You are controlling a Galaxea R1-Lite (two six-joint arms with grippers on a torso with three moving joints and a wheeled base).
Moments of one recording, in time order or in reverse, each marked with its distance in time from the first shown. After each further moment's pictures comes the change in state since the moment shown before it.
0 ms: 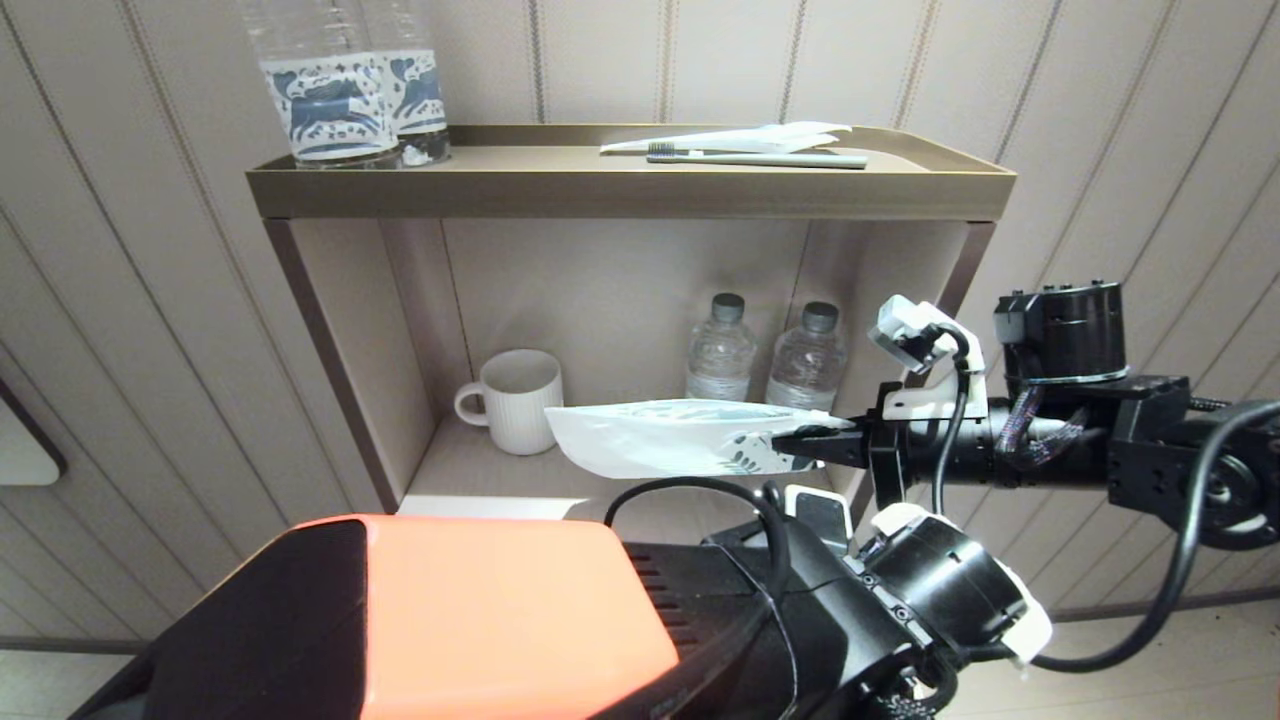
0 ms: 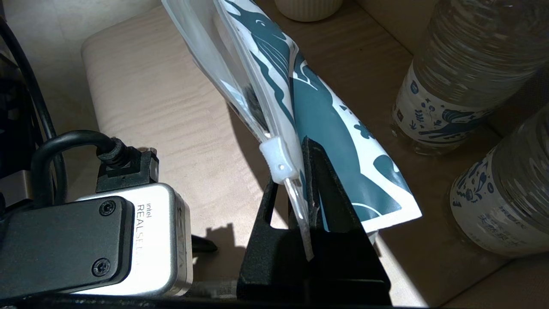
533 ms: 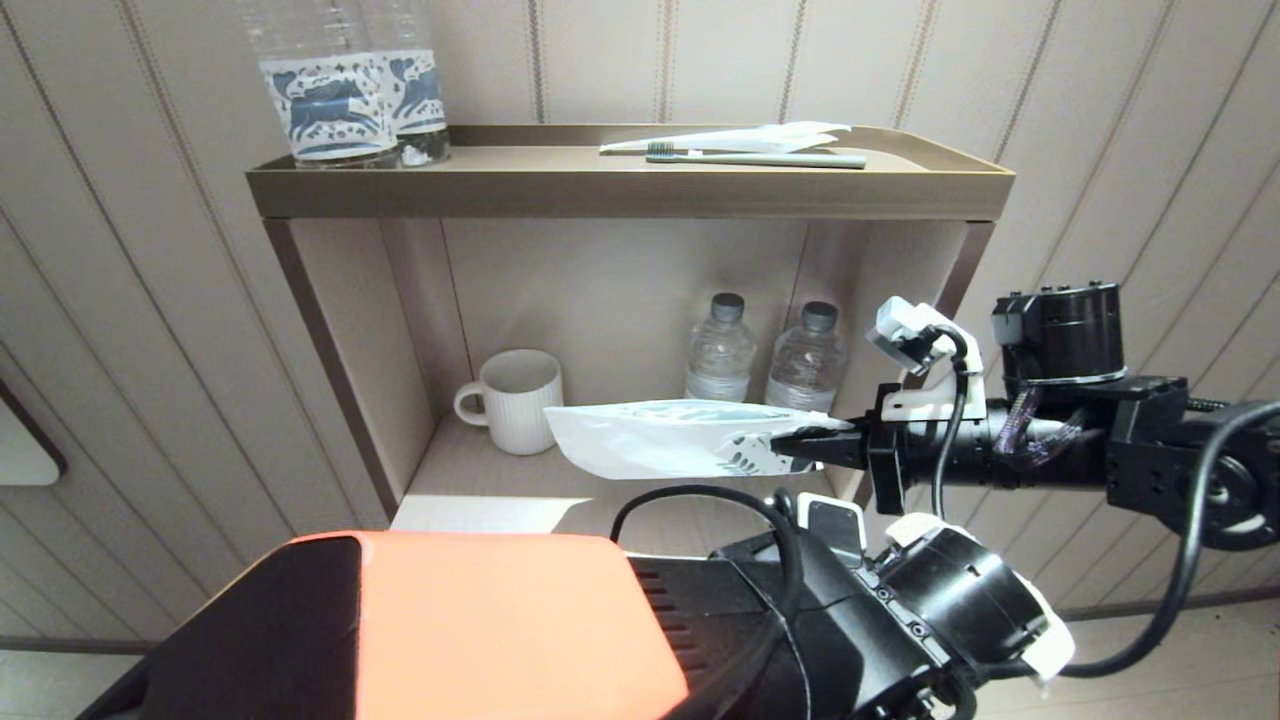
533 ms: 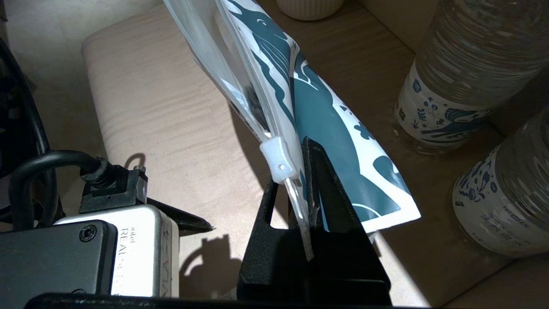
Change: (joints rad) left arm 0.000 0.002 -0.001 -0.005 -0.006 0.005; right arm 0.000 0.001 0.000 0.000 0.000 0.000
